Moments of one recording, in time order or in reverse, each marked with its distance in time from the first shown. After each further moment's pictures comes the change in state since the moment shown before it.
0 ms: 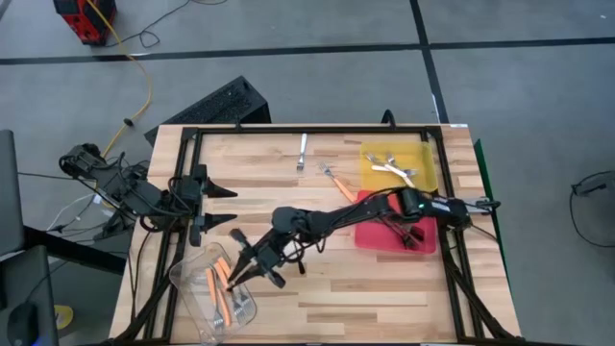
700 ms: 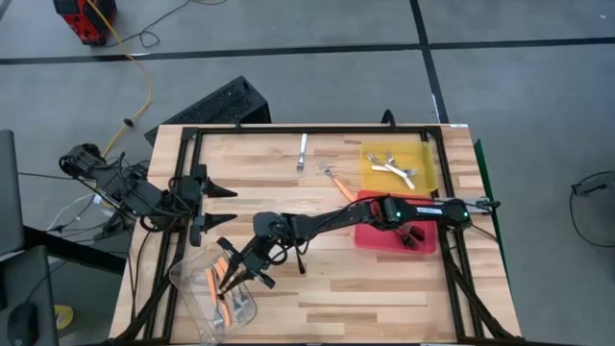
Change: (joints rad) left arm 0.000 0.000 0.000 -0.008 -0.003 0.004; right arm -0.016 0.253 0.362 -0.195 -0.107 -0.006
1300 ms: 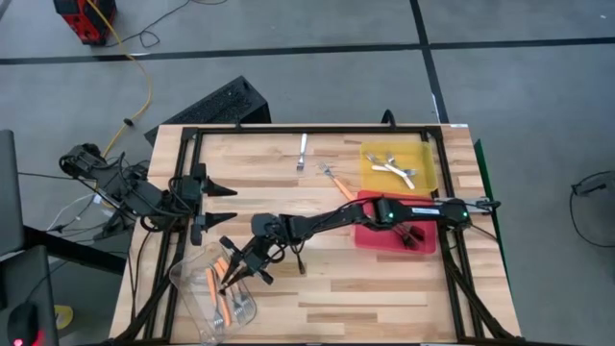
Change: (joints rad) left arm 0.000 0.000 0.000 -0.008 -0.019 0.012; right arm -0.027 0.090 -0.001 0.034 0.002 -0.069
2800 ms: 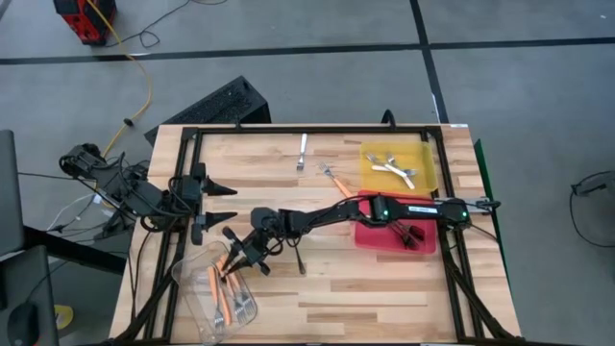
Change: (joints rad) left arm 0.000 0.000 0.000 0.000 -0.008 0.007; right arm -0.046 0.065 0.000 0.002 0.041 -0.092
